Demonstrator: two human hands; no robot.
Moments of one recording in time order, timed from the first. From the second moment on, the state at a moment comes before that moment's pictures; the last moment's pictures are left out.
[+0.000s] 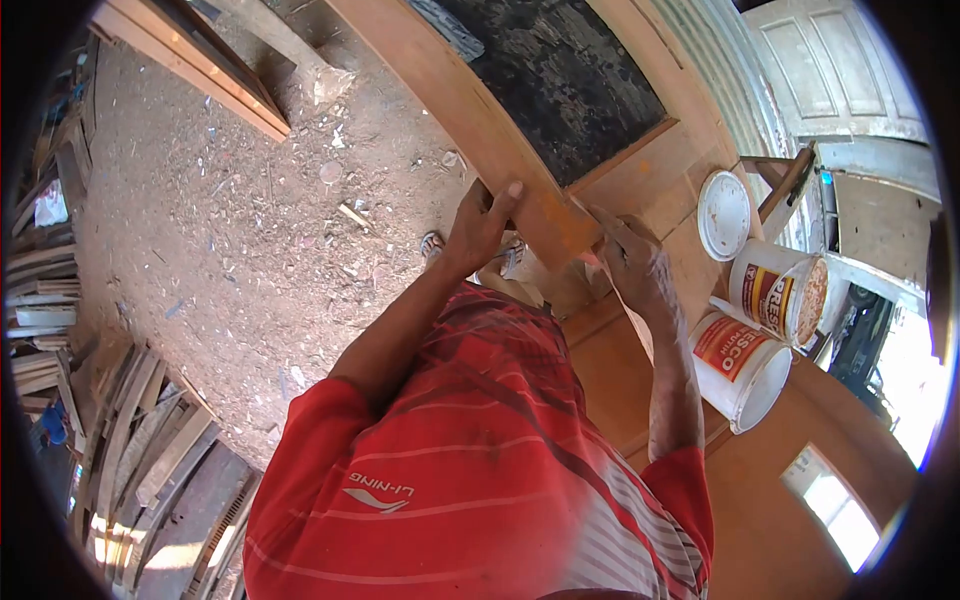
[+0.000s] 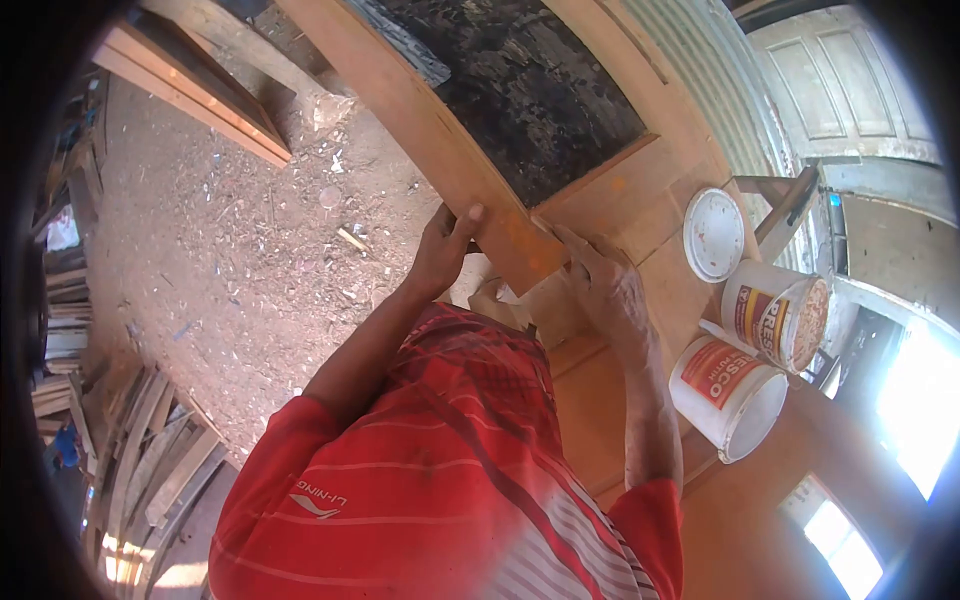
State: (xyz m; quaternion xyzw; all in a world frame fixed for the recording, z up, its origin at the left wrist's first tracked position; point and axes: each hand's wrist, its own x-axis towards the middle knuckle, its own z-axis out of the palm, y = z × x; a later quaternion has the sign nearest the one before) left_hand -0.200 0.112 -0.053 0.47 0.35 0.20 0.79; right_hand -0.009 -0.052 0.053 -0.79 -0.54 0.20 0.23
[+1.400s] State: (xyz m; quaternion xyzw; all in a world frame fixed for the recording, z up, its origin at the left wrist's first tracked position) left_hand -0.208 0.135 -0.047 0.41 0.35 0.21 0.81; right_hand -0.082 -0.042 0.094 -0.84 -0.41 0.30 0.21
